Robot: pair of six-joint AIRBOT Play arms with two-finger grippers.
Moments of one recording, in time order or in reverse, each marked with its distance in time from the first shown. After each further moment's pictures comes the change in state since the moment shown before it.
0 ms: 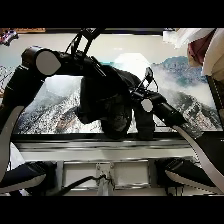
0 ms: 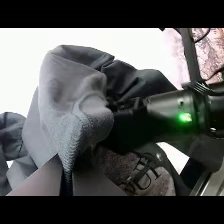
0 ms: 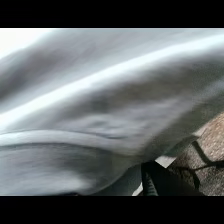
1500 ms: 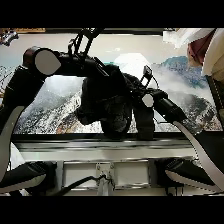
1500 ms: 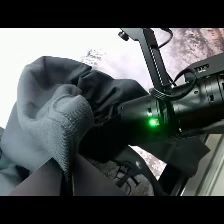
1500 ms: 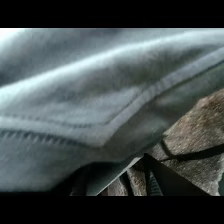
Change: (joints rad) left arm -0.003 -0.002 0.000 -0.084 0.003 0.008; right arm -0.024 -0.022 0.061 -0.007 0.188 -0.149
